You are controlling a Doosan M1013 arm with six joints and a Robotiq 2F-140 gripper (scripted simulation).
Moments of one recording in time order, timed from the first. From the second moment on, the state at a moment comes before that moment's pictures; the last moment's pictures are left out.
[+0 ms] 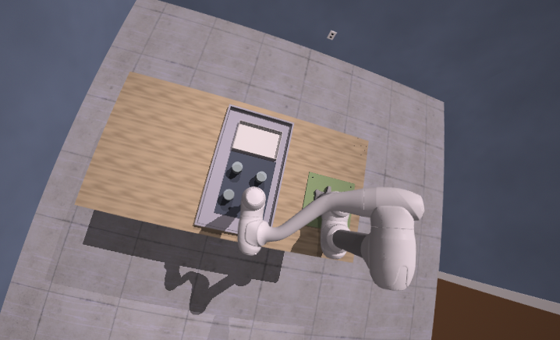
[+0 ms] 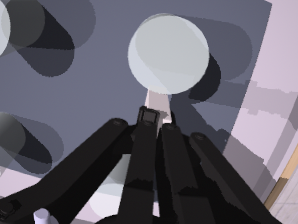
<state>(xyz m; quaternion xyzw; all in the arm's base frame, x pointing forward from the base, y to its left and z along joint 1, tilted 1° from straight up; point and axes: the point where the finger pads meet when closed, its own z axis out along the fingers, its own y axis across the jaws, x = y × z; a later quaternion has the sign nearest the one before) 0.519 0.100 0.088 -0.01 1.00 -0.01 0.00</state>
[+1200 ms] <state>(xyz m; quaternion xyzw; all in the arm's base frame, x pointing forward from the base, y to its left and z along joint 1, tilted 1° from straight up) 0.516 0.100 0.090 -0.01 1.00 -0.01 0.00</state>
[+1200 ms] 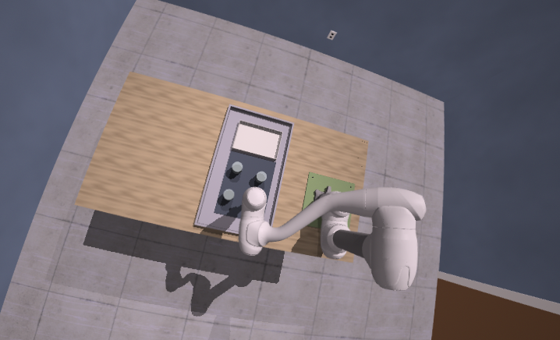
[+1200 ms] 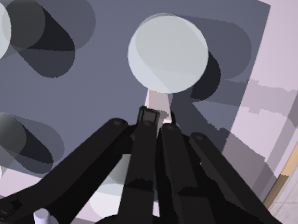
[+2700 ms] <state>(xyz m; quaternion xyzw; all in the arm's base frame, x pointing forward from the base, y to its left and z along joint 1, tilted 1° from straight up) 0.512 0.100 0.094 -0.01 1.00 -0.01 0.00</state>
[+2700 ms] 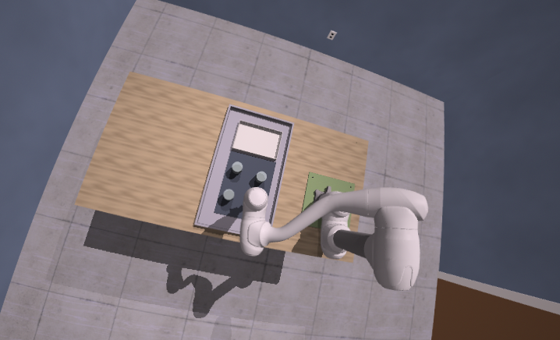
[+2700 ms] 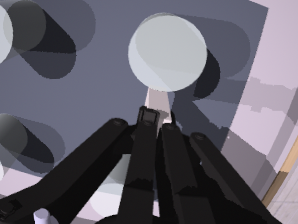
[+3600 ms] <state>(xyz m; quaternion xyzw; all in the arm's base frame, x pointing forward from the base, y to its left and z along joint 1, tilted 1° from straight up) 0.509 0.100 0.097 -0.01 1.00 -0.01 0.00</state>
